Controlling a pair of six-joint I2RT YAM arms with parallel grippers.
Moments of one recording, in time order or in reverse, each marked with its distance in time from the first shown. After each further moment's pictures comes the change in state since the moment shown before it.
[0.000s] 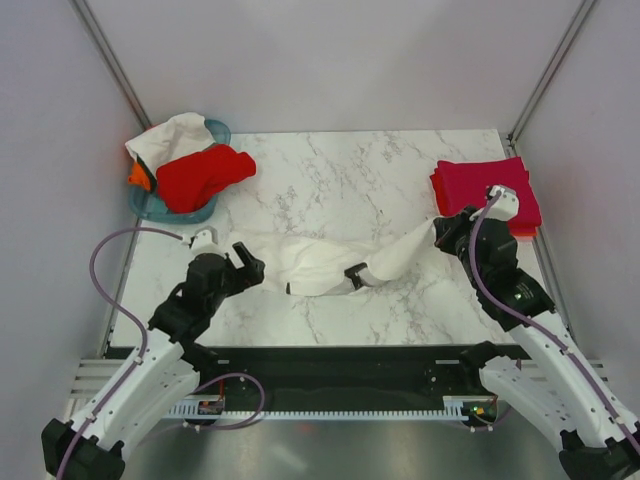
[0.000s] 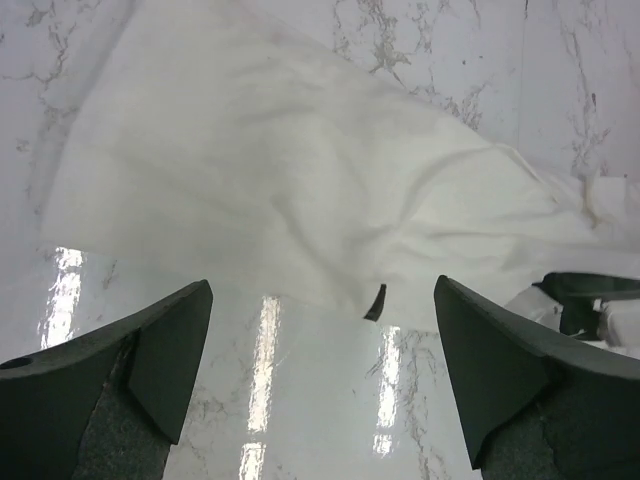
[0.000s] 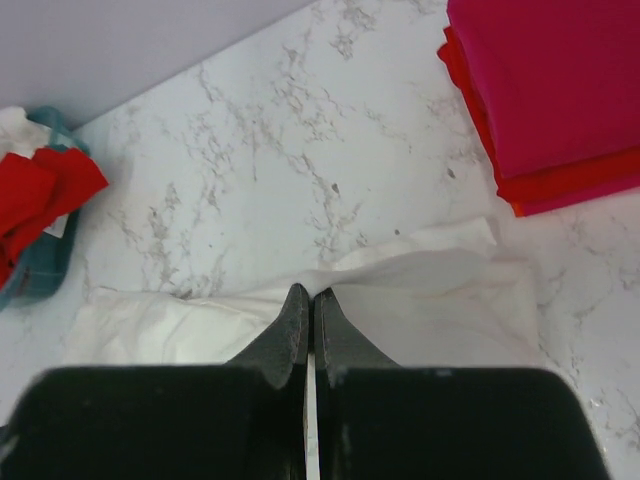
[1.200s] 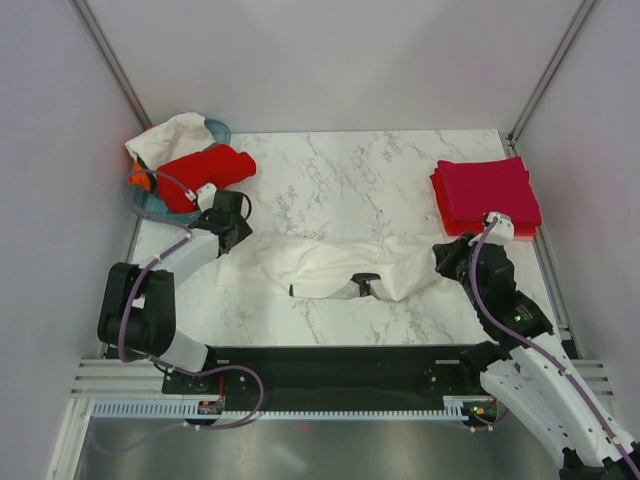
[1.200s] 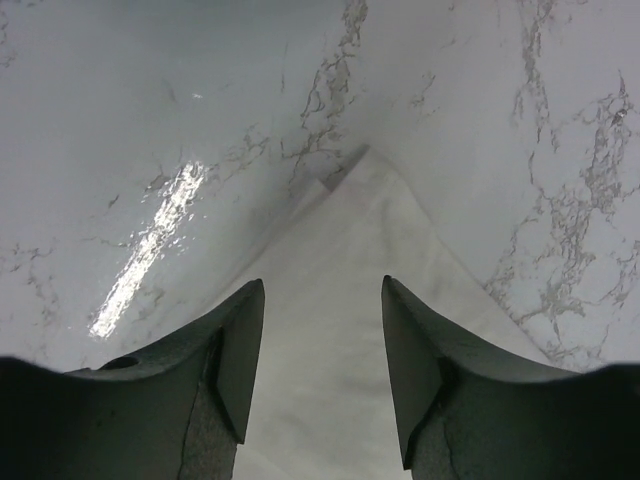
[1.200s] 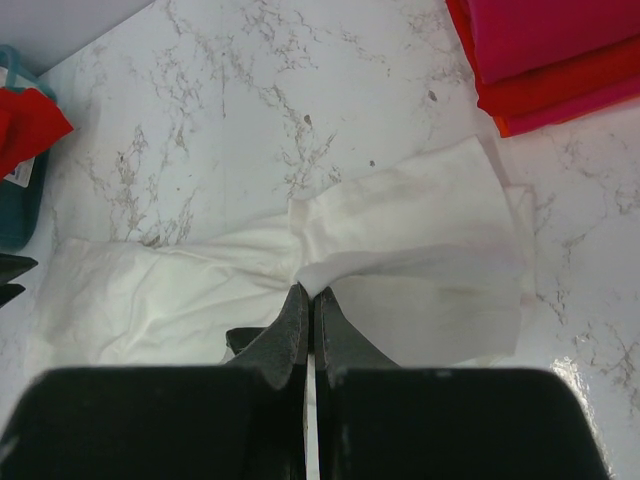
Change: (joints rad) left arm 0.231 0.882 0.402 0.147 -0.154 -0.051; right arm 0.000 -0.156 -0.204 -0.071 -0.050 0.033
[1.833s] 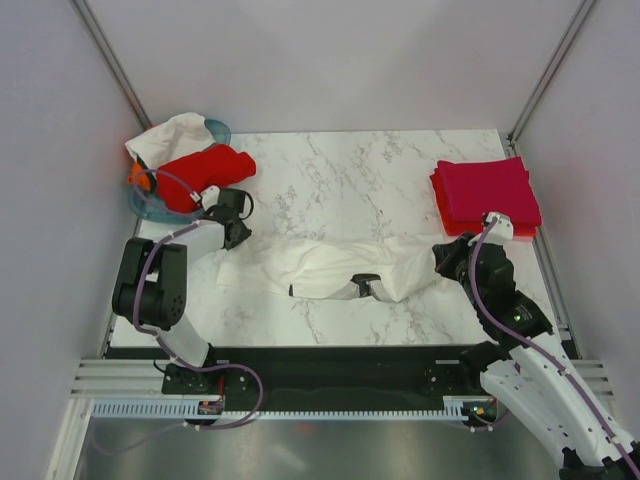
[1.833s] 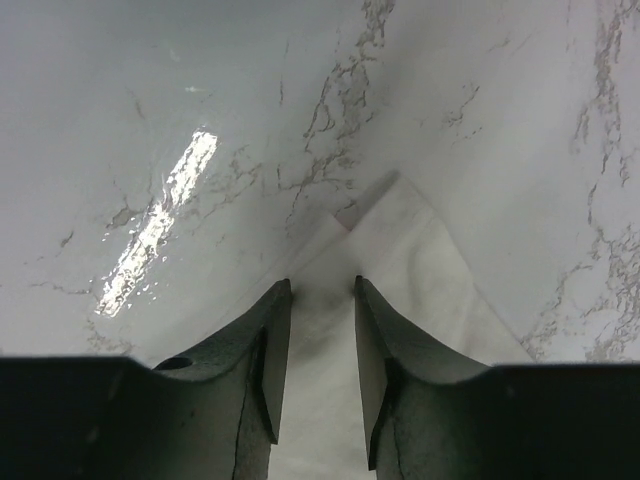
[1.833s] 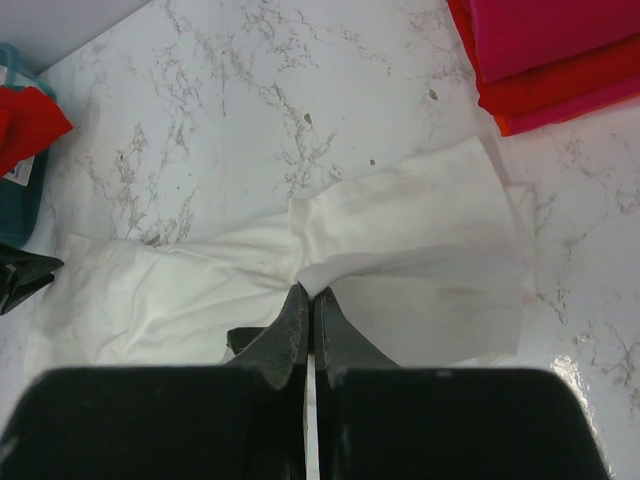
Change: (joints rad) left arm 0.031 0.196 0.066 0.045 0.034 -0.008; right arm 0.000 0.003 0.000 0.000 -0.004 0.000
